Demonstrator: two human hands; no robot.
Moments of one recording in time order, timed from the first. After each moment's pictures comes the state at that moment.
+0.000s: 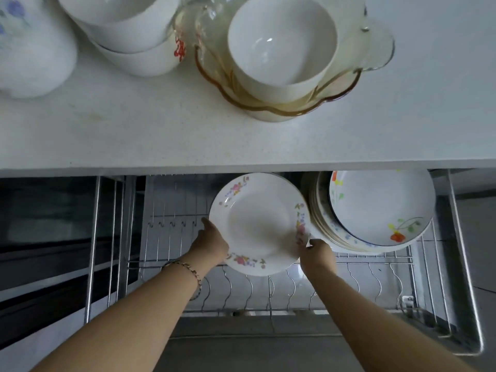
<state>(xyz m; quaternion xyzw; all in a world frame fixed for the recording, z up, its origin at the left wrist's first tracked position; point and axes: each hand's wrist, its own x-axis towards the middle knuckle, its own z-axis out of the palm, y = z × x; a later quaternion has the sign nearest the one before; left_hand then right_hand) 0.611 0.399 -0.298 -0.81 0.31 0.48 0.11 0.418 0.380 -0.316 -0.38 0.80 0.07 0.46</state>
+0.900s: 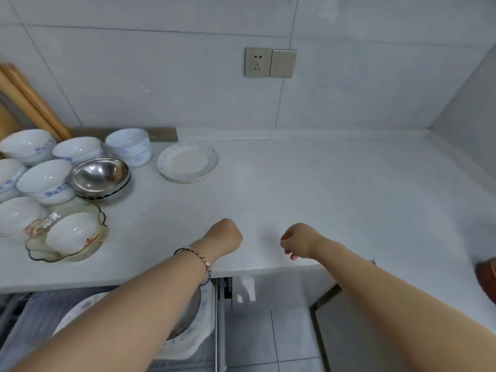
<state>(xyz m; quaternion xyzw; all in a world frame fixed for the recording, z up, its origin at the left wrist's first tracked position) 0.181 0.183 0.019 -0.75 0.51 0.40 -0.11 0.011 0.161 0.052 -0.66 0.63 0.11 0.40</state>
